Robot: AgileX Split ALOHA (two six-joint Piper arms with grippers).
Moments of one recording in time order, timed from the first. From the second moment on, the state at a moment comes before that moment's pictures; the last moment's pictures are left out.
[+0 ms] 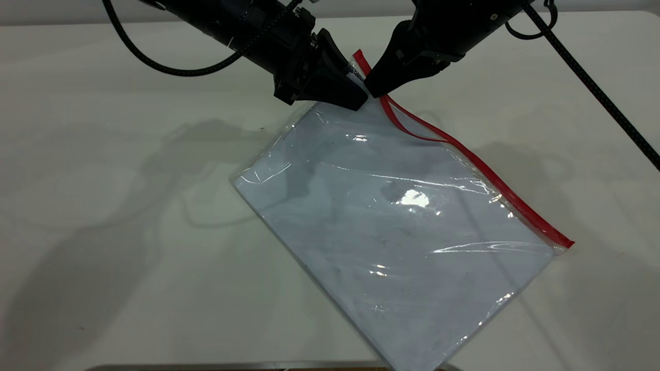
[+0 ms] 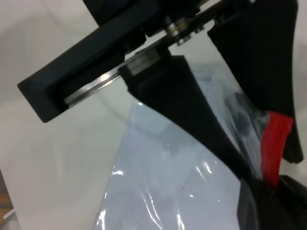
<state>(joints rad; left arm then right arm) -0.33 2.53 -1.69 -1.23 0.89 2.05 0.30 2.24 -1.33 1.16 0.67 -1.48</state>
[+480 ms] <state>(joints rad) -0.33 2.53 -1.69 -1.26 0.89 2.08 0.30 2.24 -1.33 1.17 0.66 -1.46</state>
